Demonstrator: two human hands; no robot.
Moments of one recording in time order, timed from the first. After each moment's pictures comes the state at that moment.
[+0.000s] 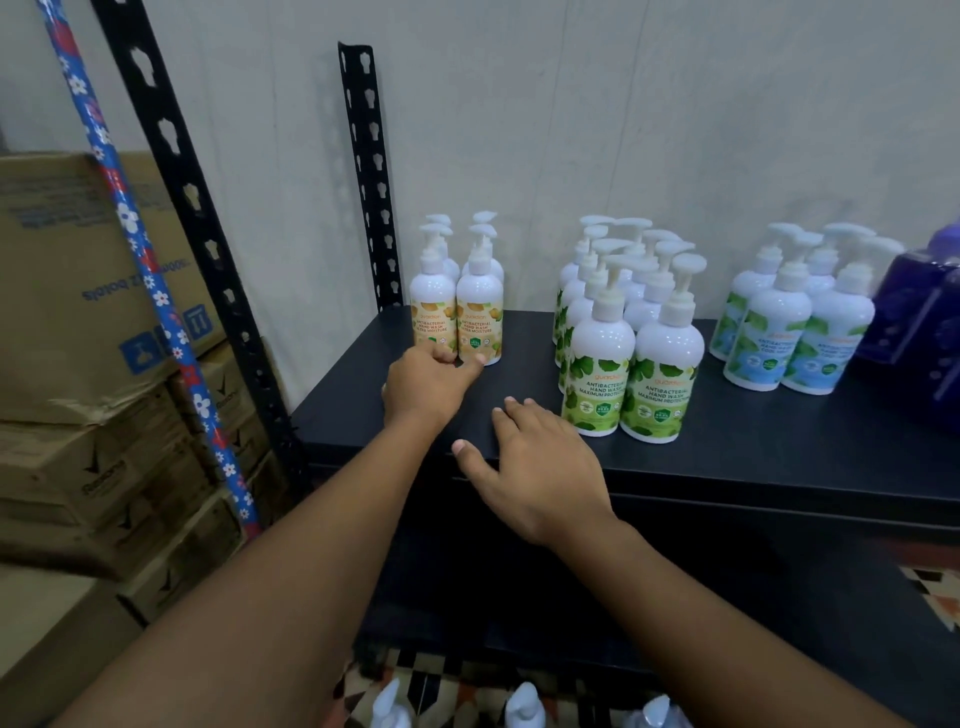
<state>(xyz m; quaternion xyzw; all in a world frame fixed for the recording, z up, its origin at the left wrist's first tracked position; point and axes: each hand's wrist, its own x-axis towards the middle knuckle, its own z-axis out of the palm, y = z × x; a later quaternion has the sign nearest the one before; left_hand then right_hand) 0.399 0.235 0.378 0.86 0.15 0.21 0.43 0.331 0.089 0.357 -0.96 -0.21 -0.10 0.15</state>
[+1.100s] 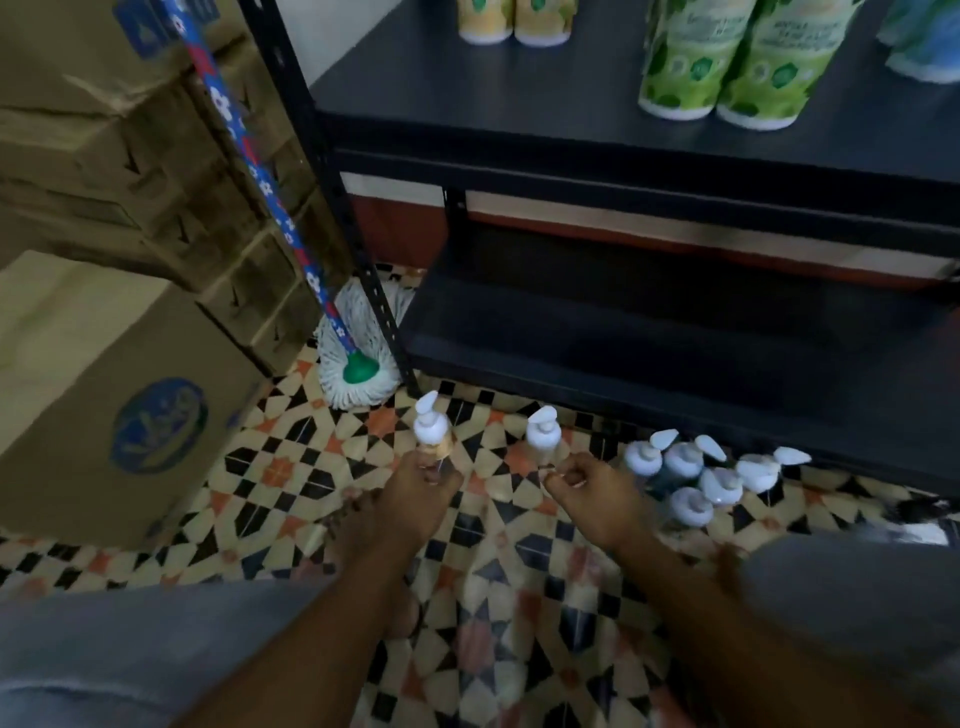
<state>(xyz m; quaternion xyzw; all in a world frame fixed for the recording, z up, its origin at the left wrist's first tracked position) 0.122 0.226 0.069 0.78 0.35 -0.05 0.52 0.183 0.004 0.087 -0.90 -0.02 0.22 0.37</state>
